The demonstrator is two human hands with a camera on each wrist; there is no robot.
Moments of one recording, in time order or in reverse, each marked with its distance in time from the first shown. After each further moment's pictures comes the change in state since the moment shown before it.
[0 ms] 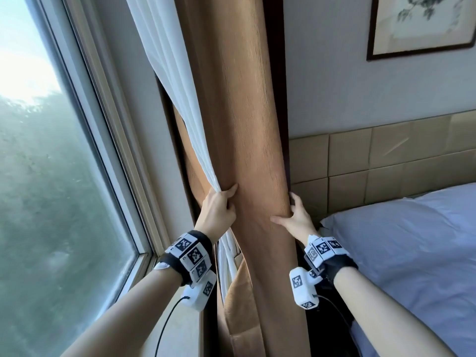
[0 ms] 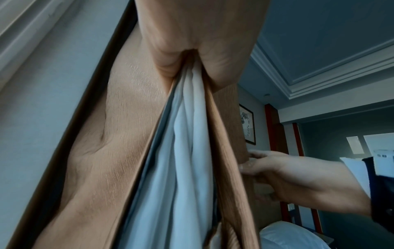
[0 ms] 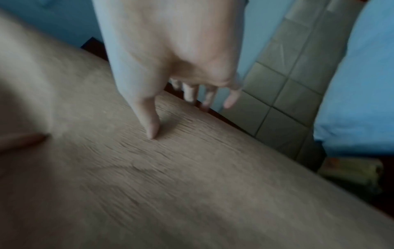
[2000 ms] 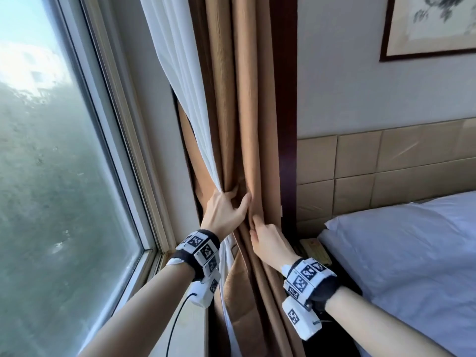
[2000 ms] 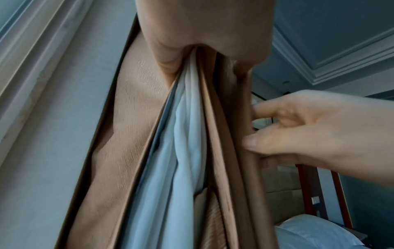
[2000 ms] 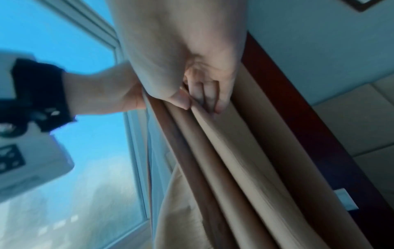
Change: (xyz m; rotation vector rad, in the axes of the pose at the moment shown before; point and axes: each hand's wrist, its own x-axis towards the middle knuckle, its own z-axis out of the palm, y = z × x) left_hand 0.011 -0.028 0.014 -0.036 0.123 -0.036; right_hand -0.049 -0.027 0.077 -0.583 -0.090 -0.498
